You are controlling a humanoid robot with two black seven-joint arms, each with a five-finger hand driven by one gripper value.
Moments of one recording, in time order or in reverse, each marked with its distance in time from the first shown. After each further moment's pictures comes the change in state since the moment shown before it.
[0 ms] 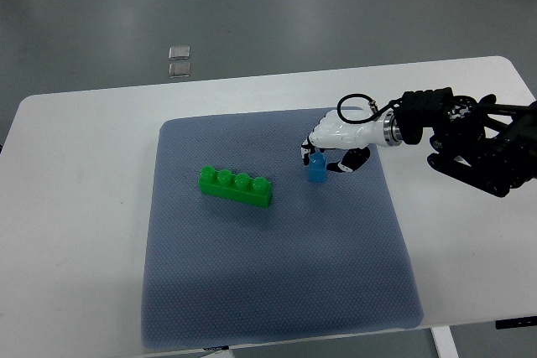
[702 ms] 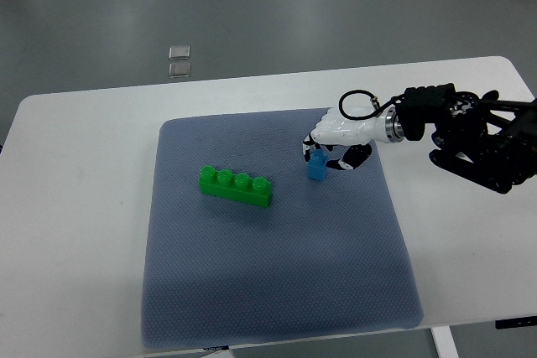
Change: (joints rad) left arm 0.000 0.000 0.000 0.000 0.000 0.000 0.000; right arm 0.018 -0.007 0.002 0.000 -0.001 0.006 -0.002
